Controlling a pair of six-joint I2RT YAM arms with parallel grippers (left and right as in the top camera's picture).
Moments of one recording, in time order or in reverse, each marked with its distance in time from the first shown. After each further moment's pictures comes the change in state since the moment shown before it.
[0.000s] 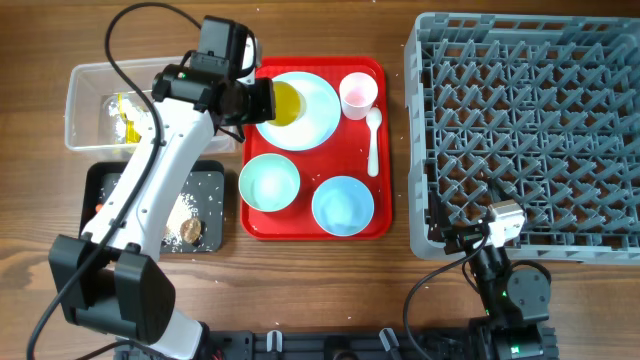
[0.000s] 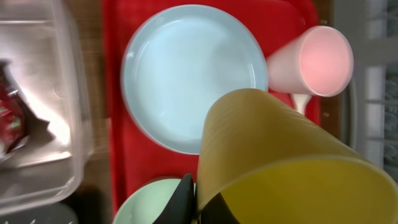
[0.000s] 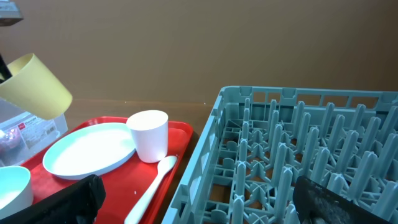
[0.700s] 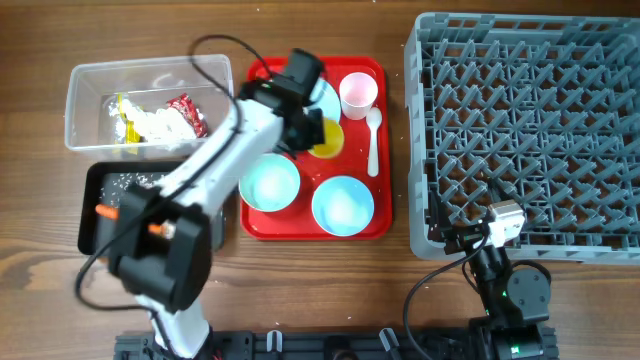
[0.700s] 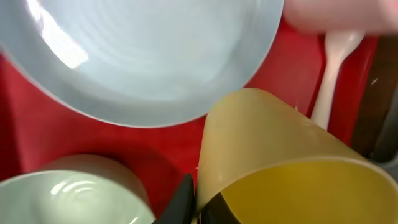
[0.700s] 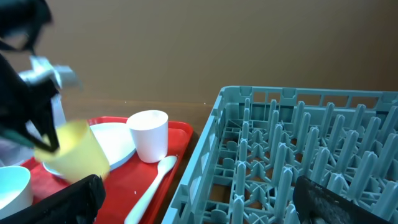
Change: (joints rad) left arm -0.208 0.189 -0.014 0.006 -0.092 -0.261; right arm 0.000 0.000 0.000 0.000 0.000 0.000
